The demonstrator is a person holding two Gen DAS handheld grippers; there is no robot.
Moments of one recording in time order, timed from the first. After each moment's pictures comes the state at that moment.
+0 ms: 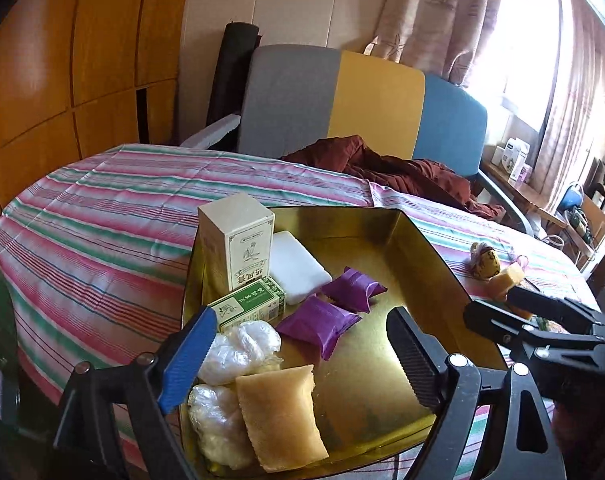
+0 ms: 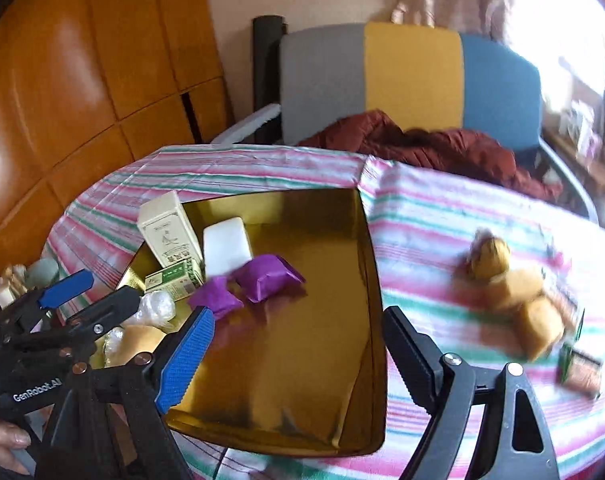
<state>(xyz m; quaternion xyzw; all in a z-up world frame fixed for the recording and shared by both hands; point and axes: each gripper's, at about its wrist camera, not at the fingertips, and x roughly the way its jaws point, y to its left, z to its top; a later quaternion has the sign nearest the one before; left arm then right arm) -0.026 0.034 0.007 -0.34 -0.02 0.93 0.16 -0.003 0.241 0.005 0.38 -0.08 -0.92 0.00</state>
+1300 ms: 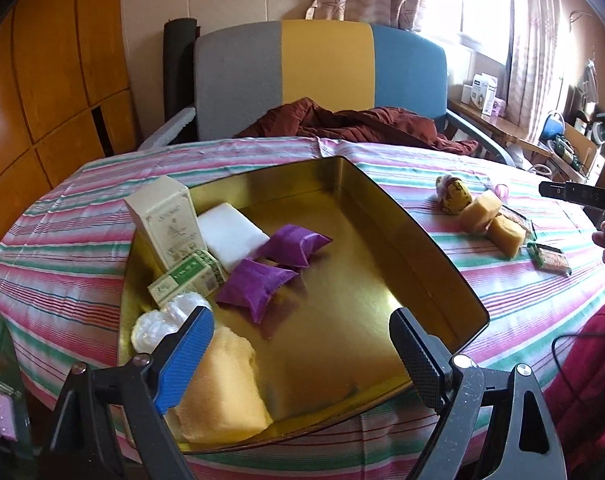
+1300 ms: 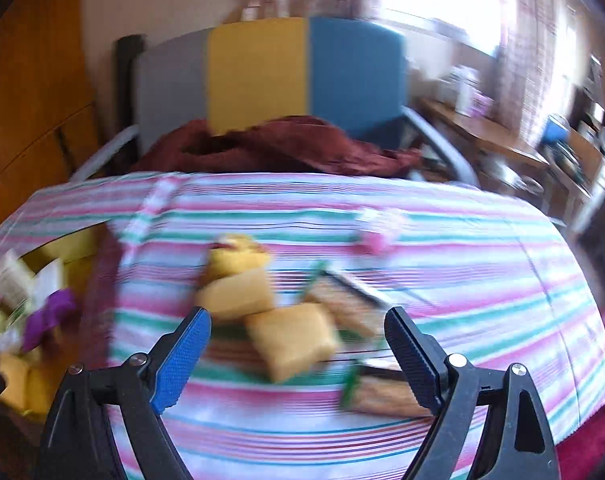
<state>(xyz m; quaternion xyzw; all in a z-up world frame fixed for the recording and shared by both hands) 0.001 0.098 -0.009 -0.38 0.08 0.90 0.20 0.042 0.464 0.014 0.39 -0.09 -0.89 -0.21</state>
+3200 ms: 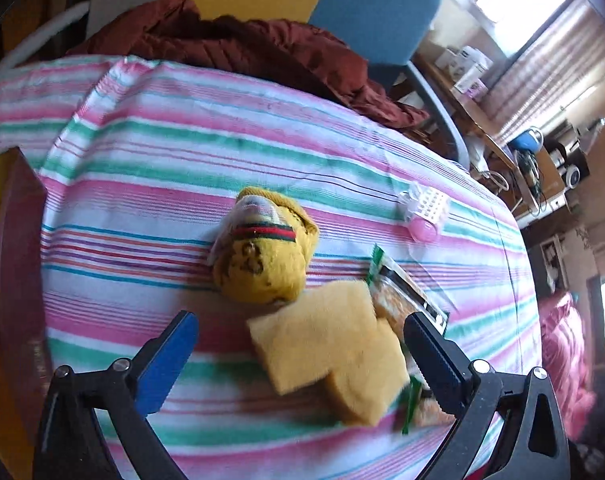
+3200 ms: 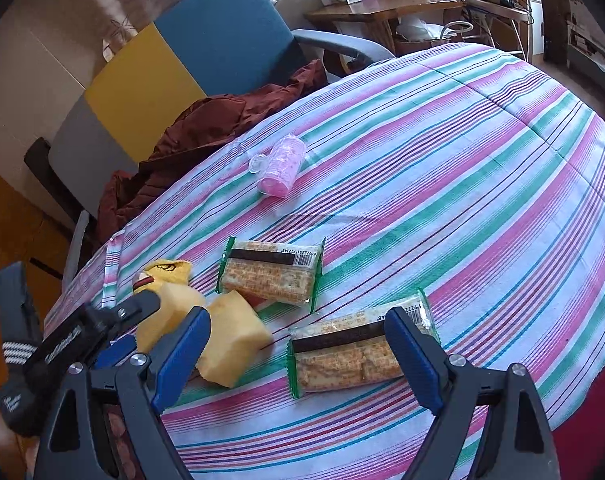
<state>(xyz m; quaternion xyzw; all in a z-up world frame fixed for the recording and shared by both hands) -0.119 0.386 -0.051 -0.56 -0.05 0.78 0.28 0.082 0.560 -0.032 0.38 -0.36 -0.81 -0.25</state>
